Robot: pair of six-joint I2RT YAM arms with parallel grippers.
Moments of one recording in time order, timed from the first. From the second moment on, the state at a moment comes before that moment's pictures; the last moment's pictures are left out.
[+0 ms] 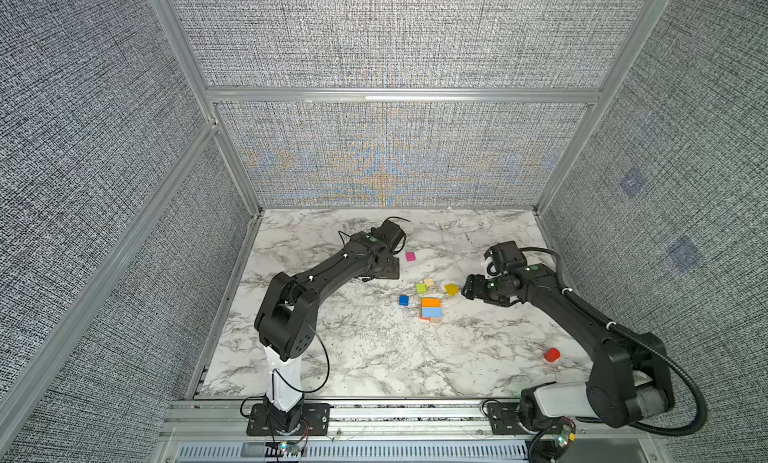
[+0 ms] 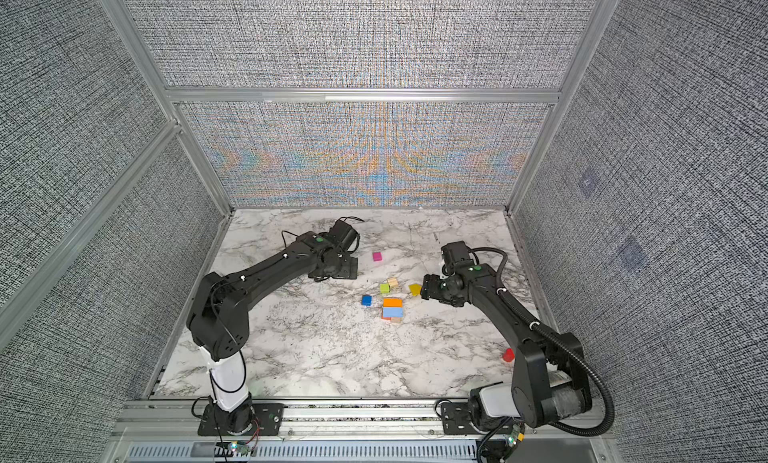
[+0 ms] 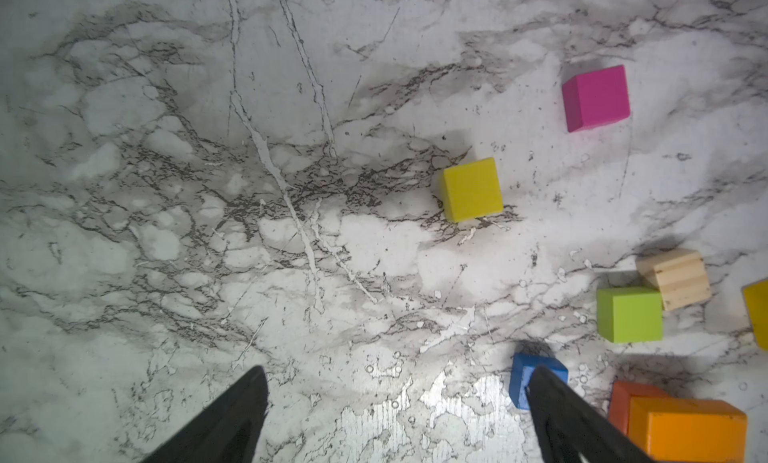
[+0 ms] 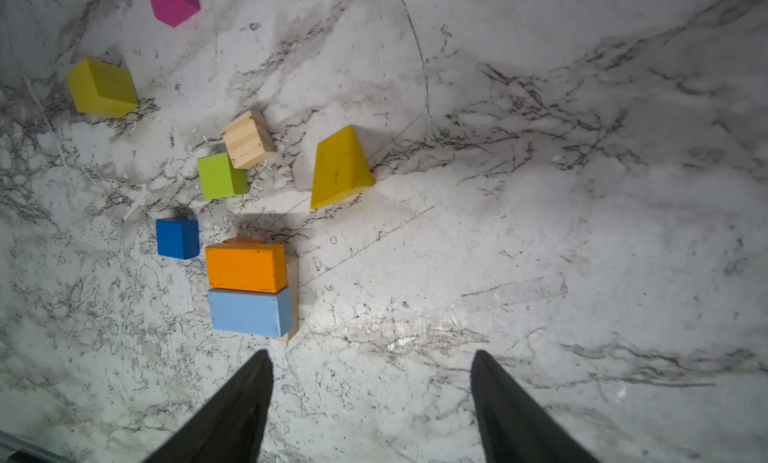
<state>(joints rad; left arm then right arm) -0.66 1.95 1.60 -0.89 -0.23 -0.57 0.22 1.39 0.96 -0.73 -0.17 0.39</state>
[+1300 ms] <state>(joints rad) -0.57 2.22 1.86 -0.88 -0.08 -0.53 0.16 1.46 1.07 -0.78 -0.09 0.40</state>
